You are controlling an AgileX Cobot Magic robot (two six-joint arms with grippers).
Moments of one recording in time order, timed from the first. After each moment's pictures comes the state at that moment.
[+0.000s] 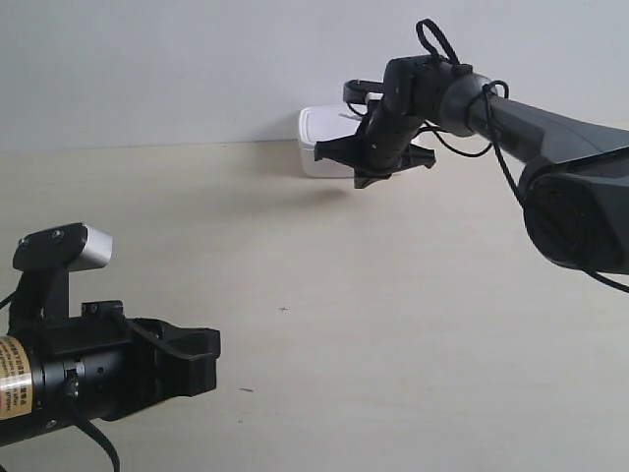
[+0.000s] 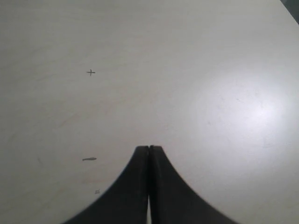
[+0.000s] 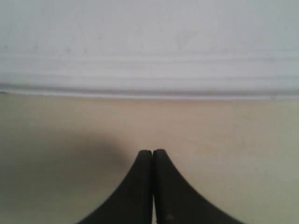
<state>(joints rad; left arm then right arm) -0.63 1.32 -0.36 0.18 -0.28 -0.74 0.33 2.68 -2.42 0.05 0.92 0.27</state>
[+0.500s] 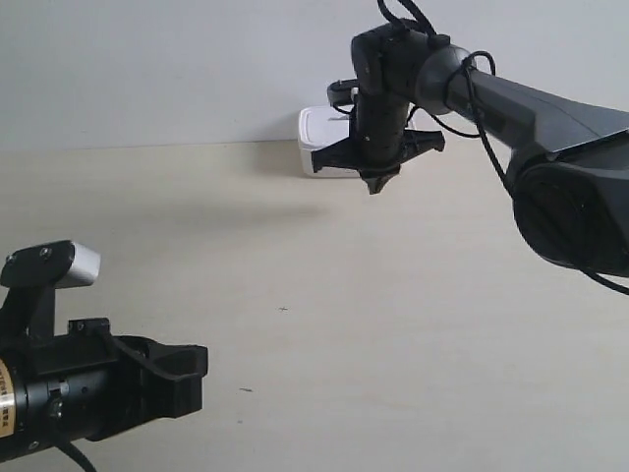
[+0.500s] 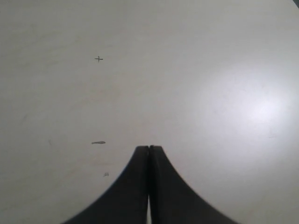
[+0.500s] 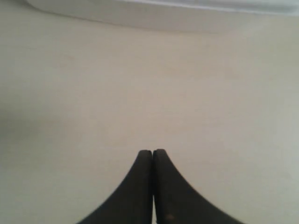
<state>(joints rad) -0.63 1.29 -0.32 0.17 -0.28 -0.74 0.43 2.60 -2.42 -0.19 1.21 0.34</state>
